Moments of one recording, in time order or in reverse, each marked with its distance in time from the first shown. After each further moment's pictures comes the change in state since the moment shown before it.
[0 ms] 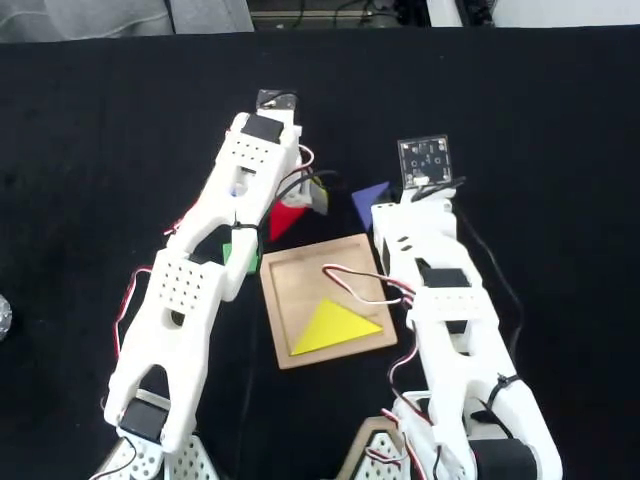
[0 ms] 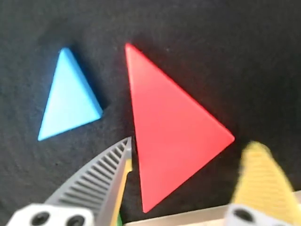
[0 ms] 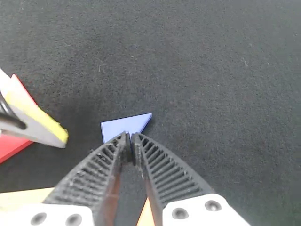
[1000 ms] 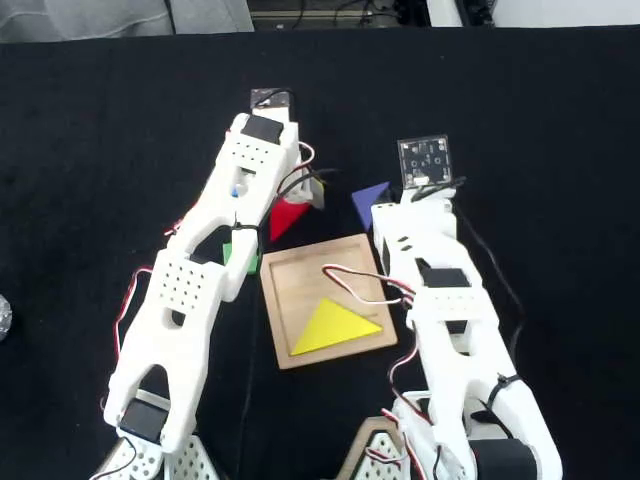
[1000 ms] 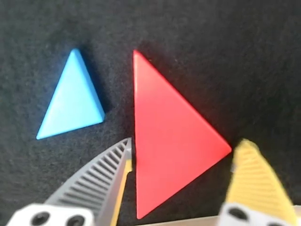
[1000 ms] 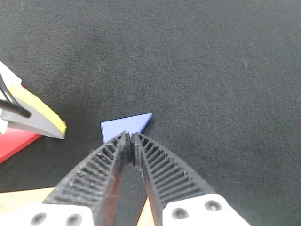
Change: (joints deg) left arm 0.0 1.3 -0.9 -1.8 4.7; right arm 0.0 0.0 0.0 0.0 0.0
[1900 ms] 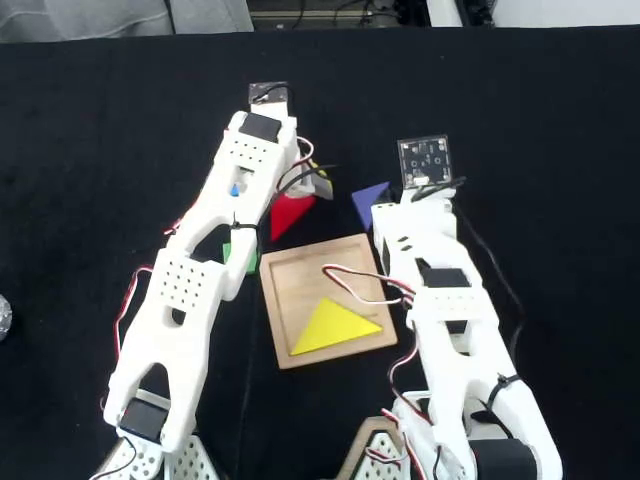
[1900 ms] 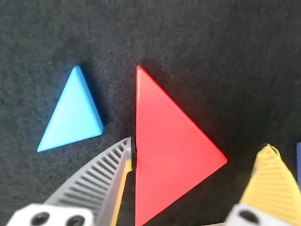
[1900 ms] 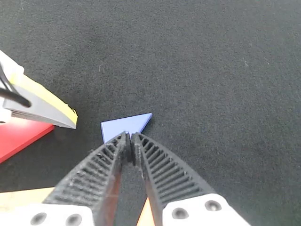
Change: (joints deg) left arm -0.4 0.8 -3.0 -0.6 -0.2; right arm 0.0 0.0 0.0 0.0 0.0
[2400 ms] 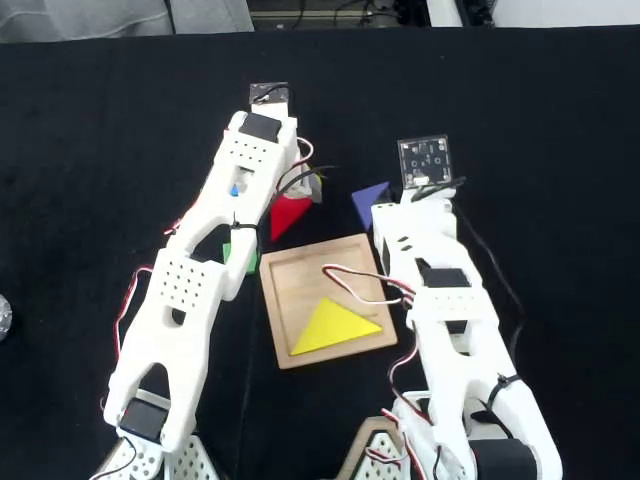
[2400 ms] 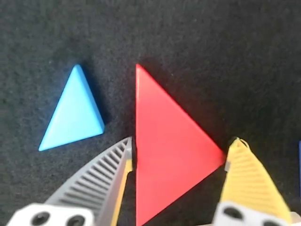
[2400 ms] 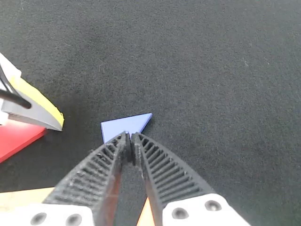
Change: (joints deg) left arm 0.0 0.0 0.0 0.4 -0.4; right arm 0.0 0.0 0.0 0.0 0.0
